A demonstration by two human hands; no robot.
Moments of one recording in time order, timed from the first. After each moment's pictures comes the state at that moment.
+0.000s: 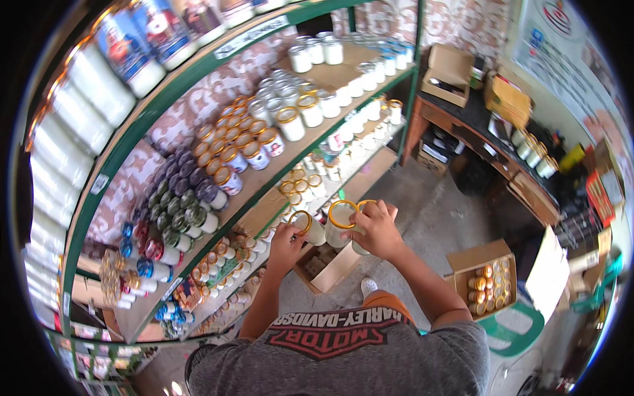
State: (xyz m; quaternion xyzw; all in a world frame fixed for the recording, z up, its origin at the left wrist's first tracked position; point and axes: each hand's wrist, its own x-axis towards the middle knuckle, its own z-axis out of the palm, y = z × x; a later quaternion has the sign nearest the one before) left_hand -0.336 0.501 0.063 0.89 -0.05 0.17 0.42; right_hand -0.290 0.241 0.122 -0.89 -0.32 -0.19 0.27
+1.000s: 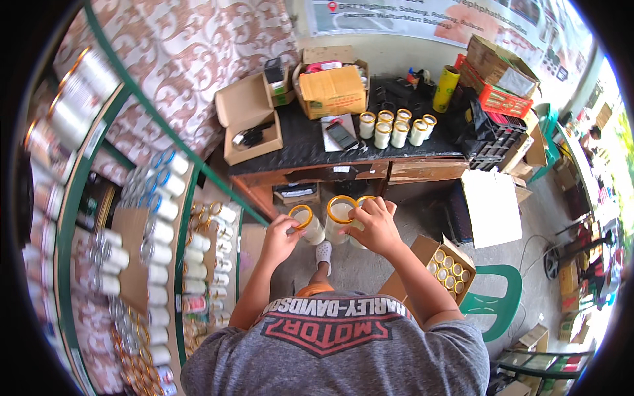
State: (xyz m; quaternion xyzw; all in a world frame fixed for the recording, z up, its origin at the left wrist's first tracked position) left_hand 0.078 -0.006 0.078 0.76 -0.45 -0.03 0.47; right_hand -0.089 -0.210 0.120 -0.94 0.08 -0.28 0.16
